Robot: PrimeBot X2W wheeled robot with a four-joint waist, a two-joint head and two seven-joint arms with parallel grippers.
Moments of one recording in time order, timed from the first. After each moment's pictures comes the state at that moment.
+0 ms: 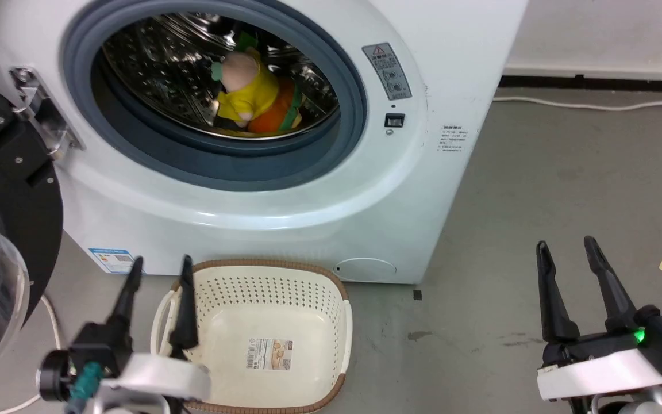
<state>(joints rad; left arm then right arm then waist) -0.08 0.15 -0.04 0.10 -0.20 -0.01 -0.26 -0.04 -0.05 -0.01 -0.02 0.18 0.13 -0.26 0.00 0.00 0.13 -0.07</state>
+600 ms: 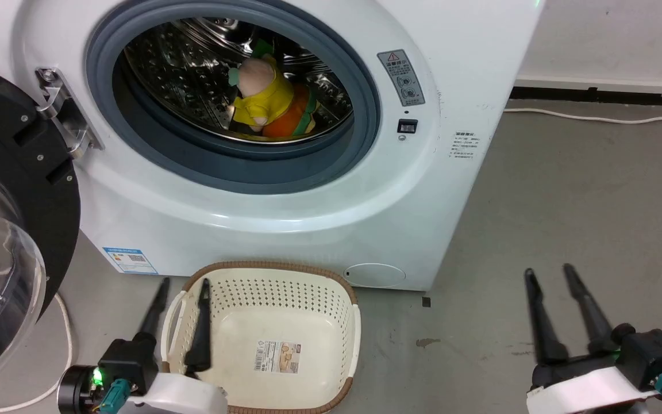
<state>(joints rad) -0.02 0.09 -0.05 0.10 -0.12 -0.02 -0.26 0.00 -0.05 0.01 0.03 0.14 0.13 -0.26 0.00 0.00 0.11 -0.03</state>
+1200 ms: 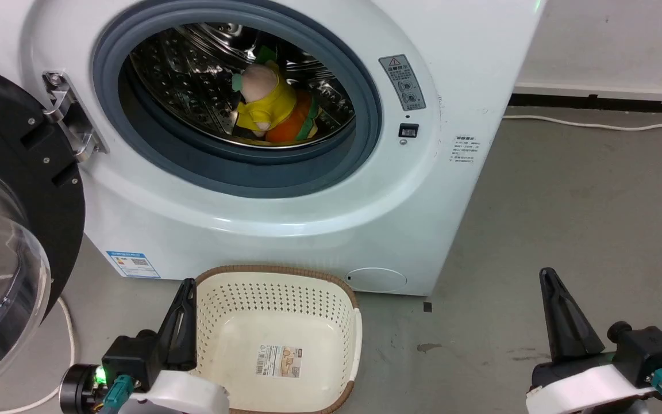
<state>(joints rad) -0.02 0.09 -0.05 0.09 -0.11 -0.02 -0.23 0.00 -0.05 0.01 0.03 0.13 0.13 -0.23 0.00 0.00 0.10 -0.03</state>
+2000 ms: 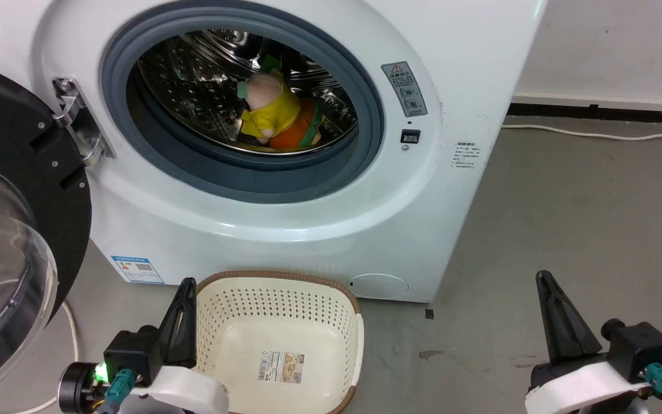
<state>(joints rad) -0.02 0.08 -0.04 0.07 -0.09 -0.02 -0.18 0.00 -0.05 0.01 0.03 0.10 0.13 -0.18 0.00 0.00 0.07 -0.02</state>
